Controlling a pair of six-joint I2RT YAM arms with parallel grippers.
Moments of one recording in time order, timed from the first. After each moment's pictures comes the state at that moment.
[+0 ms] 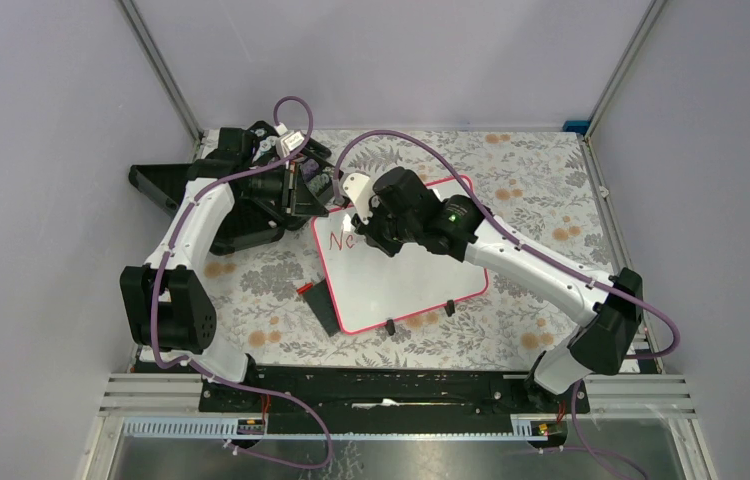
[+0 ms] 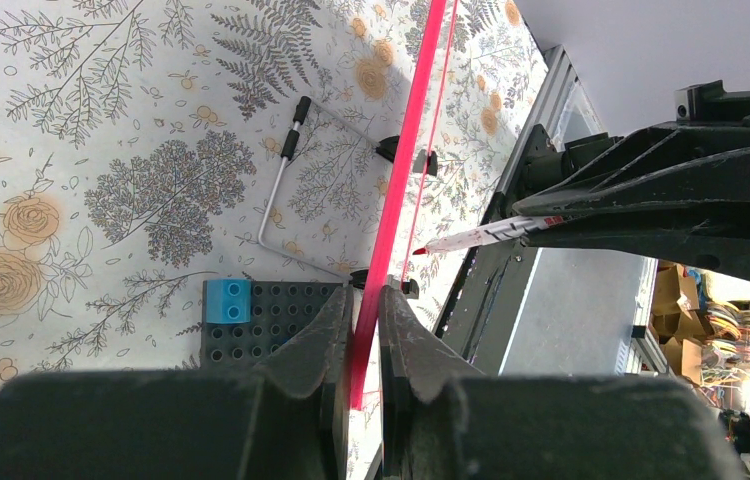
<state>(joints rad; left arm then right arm) -0.07 1.57 1.41 -0.84 1.09 0.16 0.94 1.57 1.53 -0.69 -0.04 -0.19</state>
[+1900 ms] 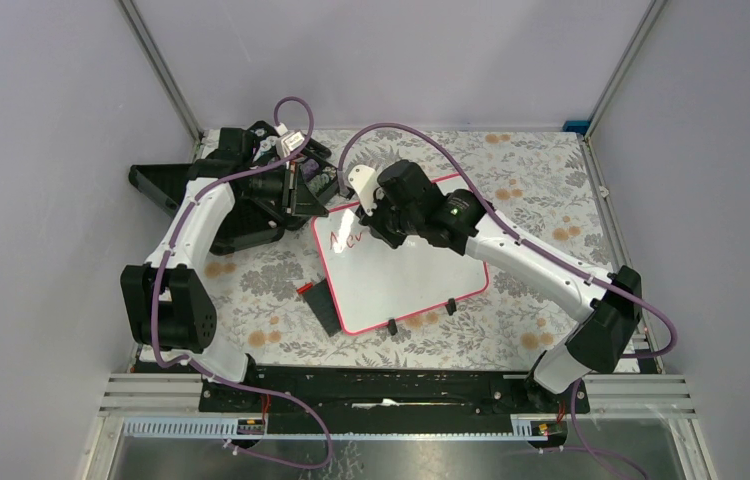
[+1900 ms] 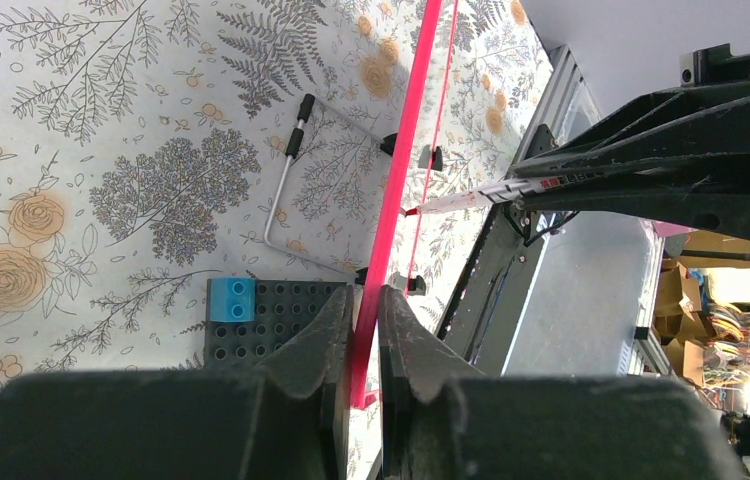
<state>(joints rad) -0.07 1.58 1.41 -0.84 1.08 0.16 0.90 1.58 1.54 -0.68 -0.02 -0.21</state>
